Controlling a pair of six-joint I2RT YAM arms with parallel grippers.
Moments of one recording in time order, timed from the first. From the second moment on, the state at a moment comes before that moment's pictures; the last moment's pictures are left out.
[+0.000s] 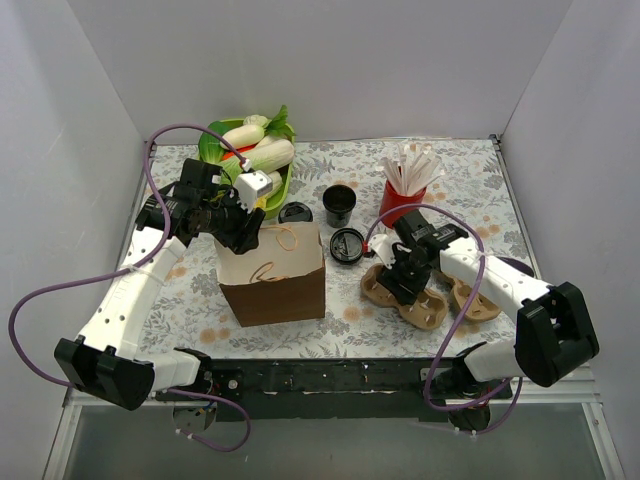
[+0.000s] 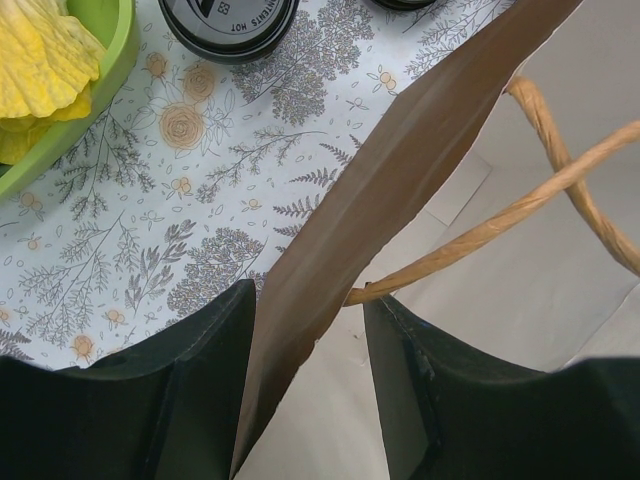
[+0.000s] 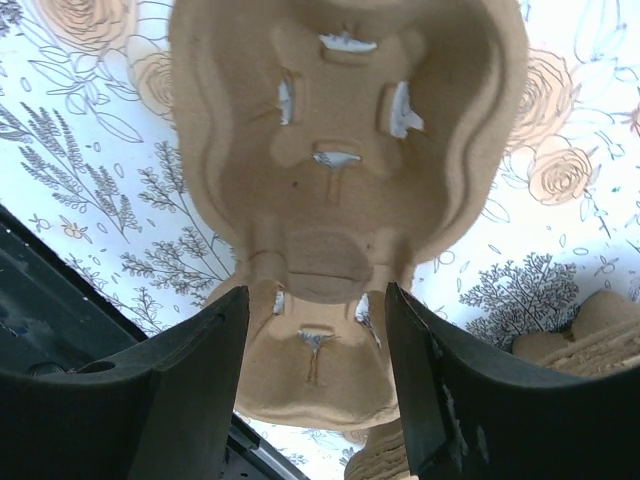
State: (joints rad) left arm -0.33 1.24 1.39 -1.05 0.34 0.36; right arm 0.53 1.36 0.91 -0.88 -0.20 -0.50
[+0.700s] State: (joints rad) left arm -0.33 1.24 1.38 -1.05 0.36 0.36; right arm 0.56 1.36 0.89 -0.87 -0.14 -0.50
